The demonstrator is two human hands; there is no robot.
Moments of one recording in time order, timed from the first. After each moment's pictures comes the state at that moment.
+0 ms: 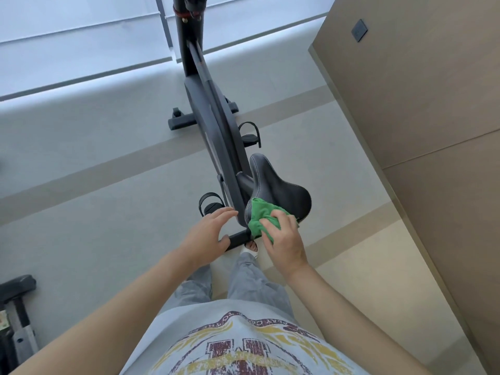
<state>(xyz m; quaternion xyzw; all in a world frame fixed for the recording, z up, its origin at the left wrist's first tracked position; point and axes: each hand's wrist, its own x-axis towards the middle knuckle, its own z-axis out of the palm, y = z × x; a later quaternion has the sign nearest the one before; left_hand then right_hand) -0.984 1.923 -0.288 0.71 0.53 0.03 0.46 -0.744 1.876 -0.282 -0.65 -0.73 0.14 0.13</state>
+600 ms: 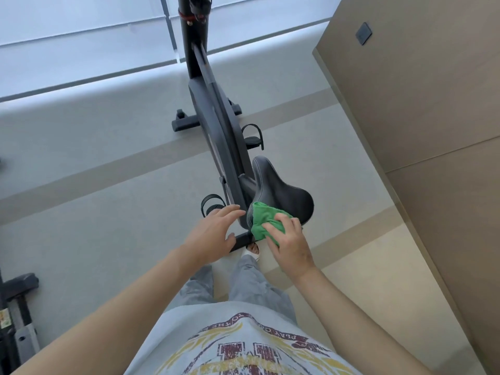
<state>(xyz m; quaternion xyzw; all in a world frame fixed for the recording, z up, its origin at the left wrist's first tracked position) -0.974 1.934 -0.284 0.75 0.51 0.00 0.42 -0.730 1.877 -0.286 -0.62 -0.76 0.15 0.13</state>
